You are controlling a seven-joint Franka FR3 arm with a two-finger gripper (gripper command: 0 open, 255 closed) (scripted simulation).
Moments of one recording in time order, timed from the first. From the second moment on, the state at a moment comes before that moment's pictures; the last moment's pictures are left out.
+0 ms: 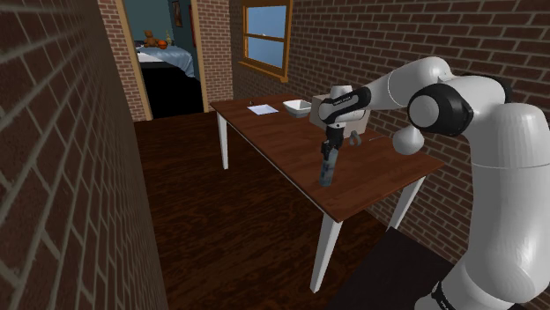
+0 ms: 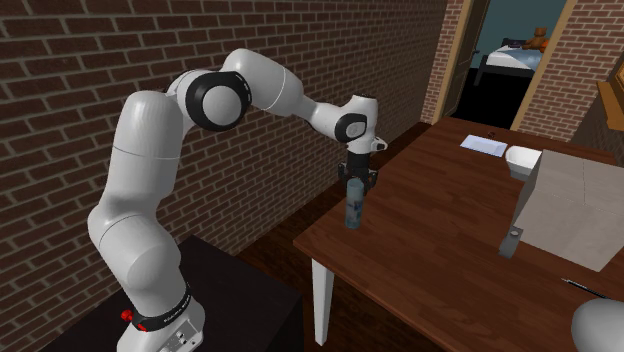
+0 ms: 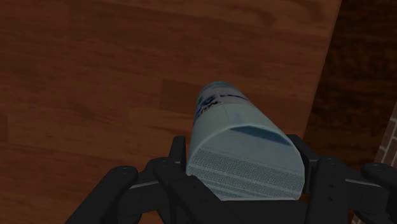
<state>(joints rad) -0.17 0.48 -0.27 -1.68 0.09 2.11 -0.45</state>
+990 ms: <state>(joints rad) -0.17 0.42 -0.28 -1.62 0.08 1.99 -0.44</state>
